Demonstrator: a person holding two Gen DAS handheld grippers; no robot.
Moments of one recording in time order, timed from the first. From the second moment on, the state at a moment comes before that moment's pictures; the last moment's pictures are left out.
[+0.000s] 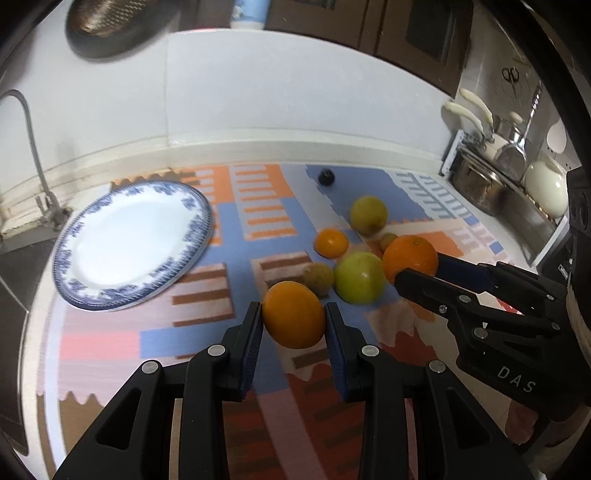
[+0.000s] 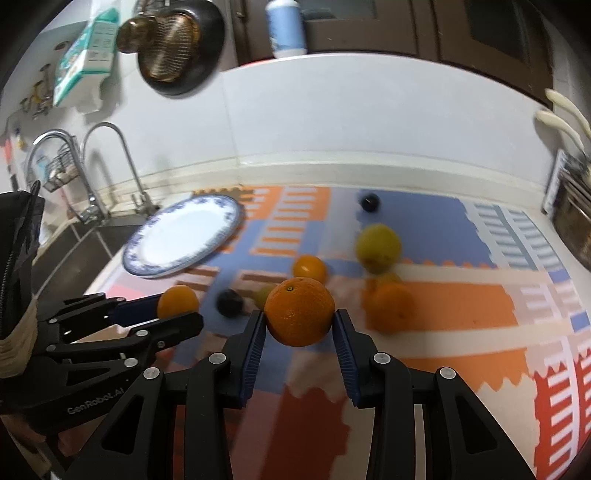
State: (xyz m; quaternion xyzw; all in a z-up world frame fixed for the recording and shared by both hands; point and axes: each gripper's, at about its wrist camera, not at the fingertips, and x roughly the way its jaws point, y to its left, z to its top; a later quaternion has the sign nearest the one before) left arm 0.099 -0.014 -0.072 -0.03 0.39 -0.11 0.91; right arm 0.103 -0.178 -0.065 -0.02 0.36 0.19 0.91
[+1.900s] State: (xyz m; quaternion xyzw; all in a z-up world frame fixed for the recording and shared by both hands) left arm 0.178 0.144 -0.105 -0.02 0.43 0.03 0.90; right arm 0.217 0.004 -0.111 -0.04 0.41 0.30 0.86
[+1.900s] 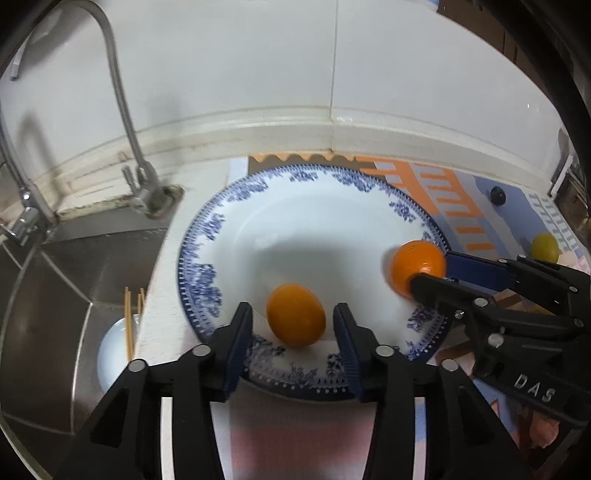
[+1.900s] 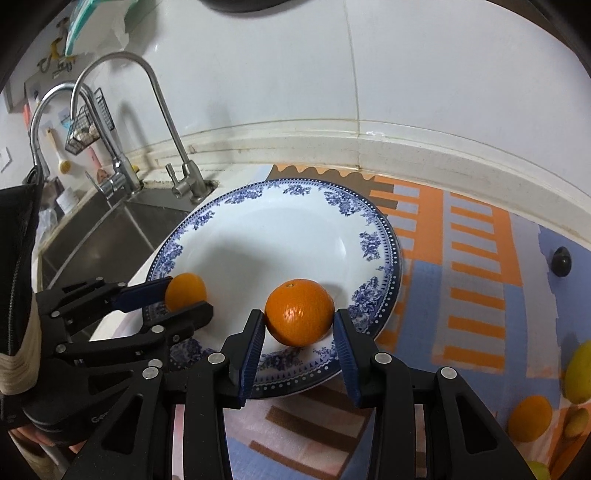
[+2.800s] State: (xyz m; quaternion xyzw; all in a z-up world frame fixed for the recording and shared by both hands) left arm 0.063 0.036 -0.001 0.02 0.29 -0.03 0.96; right arm 0.092 -0.143 -0.003 0.01 0.29 0.19 0.94
